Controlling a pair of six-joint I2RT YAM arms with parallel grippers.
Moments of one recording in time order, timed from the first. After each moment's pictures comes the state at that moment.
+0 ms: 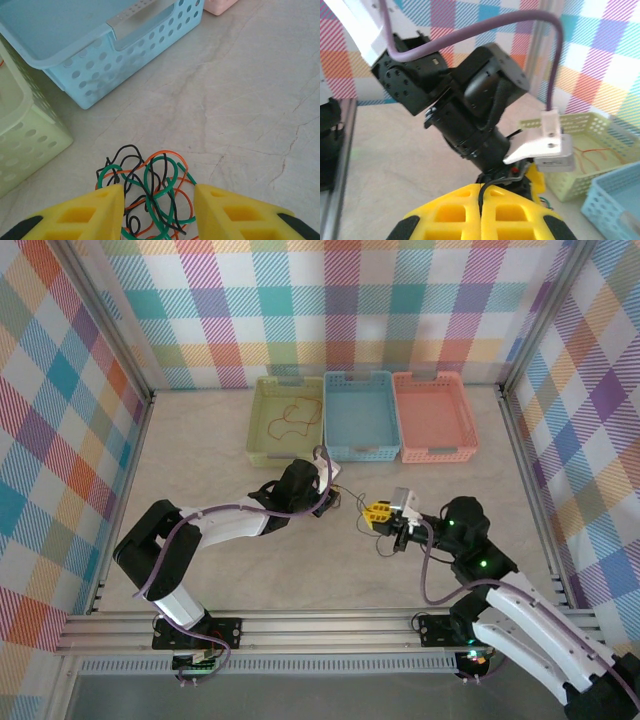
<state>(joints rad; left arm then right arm) -0.75 1.64 0.89 0.13 -0.08 0.06 0.59 0.59 0.42 0.11 -0.54 -0.18</state>
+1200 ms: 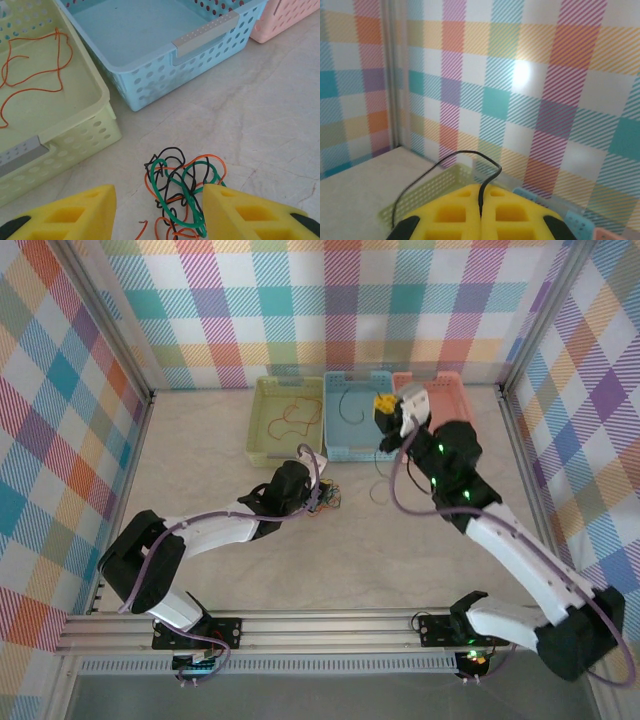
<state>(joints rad) -0.74 1.54 0.82 0.16 -0.22 -0.02 0.52 1.15 1.05 0.21 -0.06 -0.10</state>
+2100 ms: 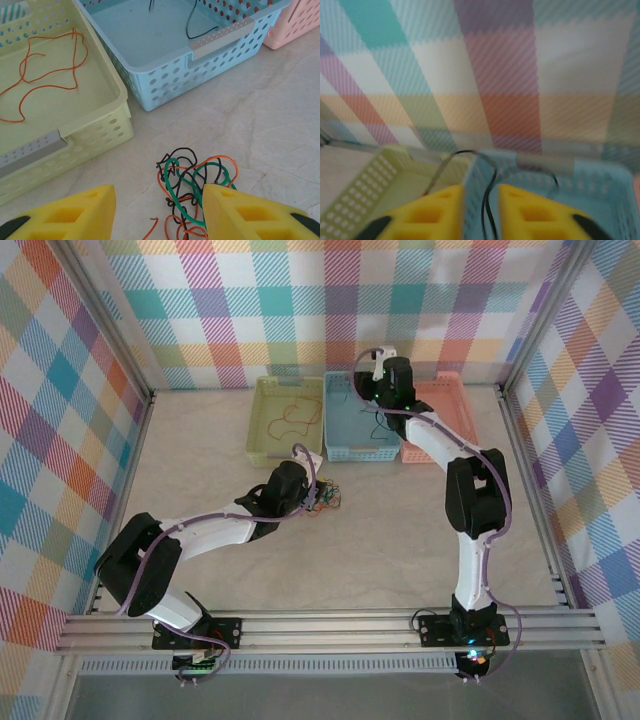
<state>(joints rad) -0.73 1.52 0.81 0.16 -0.25 -0.04 0.34 2.05 1.67 0.06 -0.02 0.25</state>
